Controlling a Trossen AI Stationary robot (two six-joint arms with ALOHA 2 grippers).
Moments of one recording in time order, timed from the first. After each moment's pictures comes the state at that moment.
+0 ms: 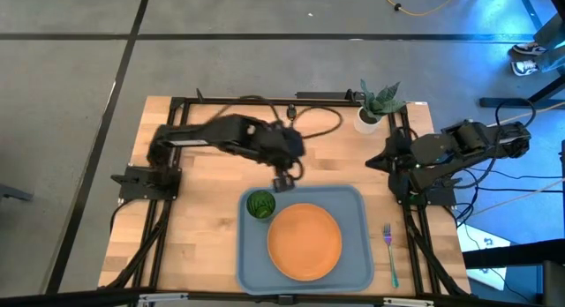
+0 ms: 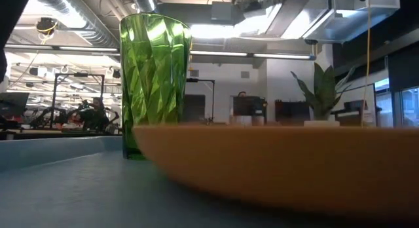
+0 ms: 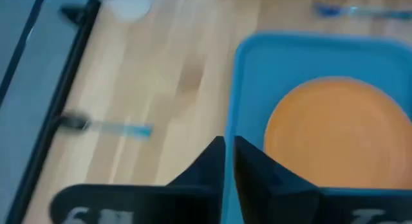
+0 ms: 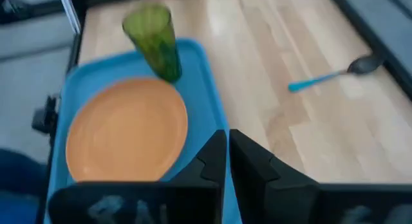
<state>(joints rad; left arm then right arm) -0.10 1.94 2.35 -1.35 -0.25 -0.24 0.30 0.86 1.17 -1.04 0.28 0.41</state>
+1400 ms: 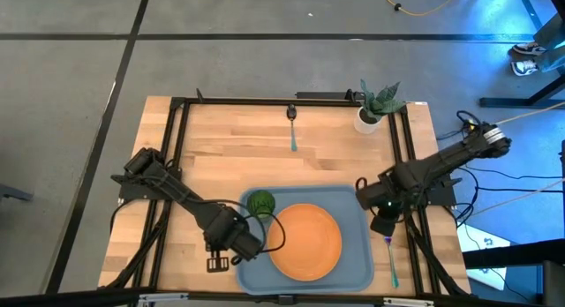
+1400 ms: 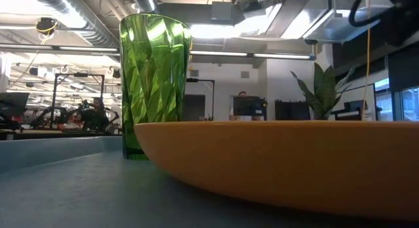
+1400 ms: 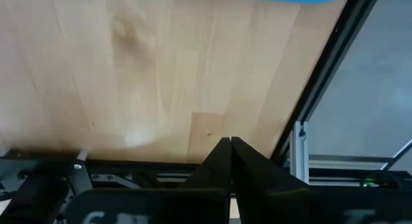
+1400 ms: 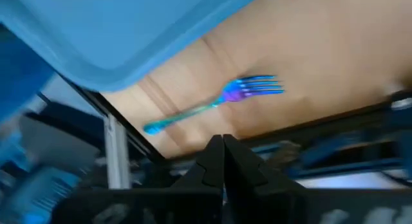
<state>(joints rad) -0.57 1.88 1.74 -1.52 0.26 -0.75 0.45 1.22 0.89 -1.17 -0.45 1.04</state>
